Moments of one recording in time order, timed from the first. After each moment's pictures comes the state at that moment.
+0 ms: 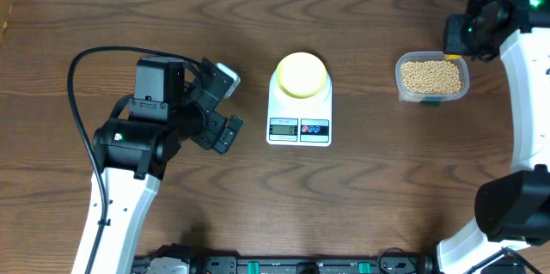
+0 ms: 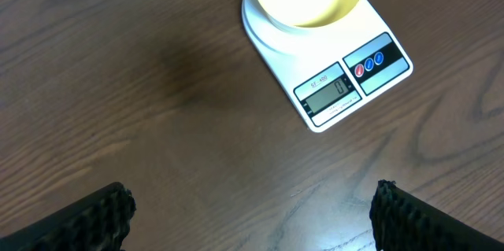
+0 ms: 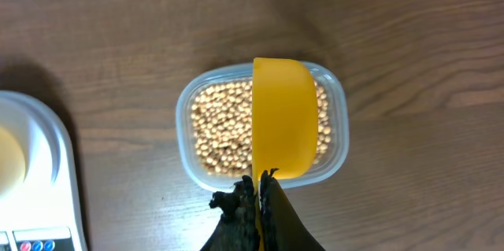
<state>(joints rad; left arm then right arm) -0.17 1.17 1.20 -0.99 0.24 0.41 -0.06 1.81 1.85 -1.18 0.02 0.03</state>
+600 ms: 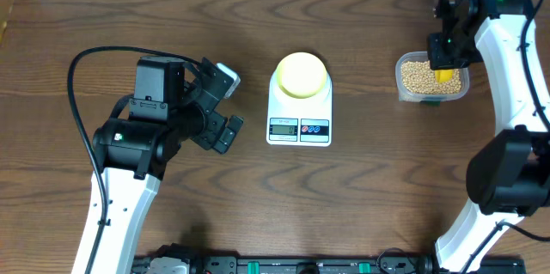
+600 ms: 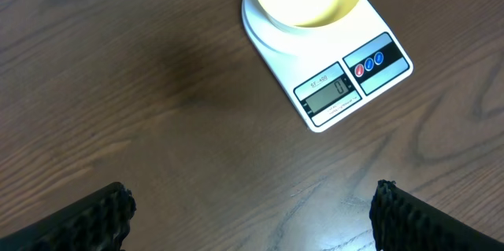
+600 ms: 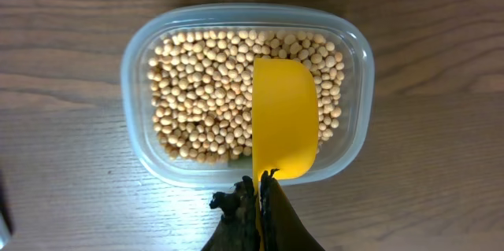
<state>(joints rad) -0.17 1.17 1.20 -0.99 0.24 0.41 -0.04 1.98 1.85 -1.25 0.10 -0.08</state>
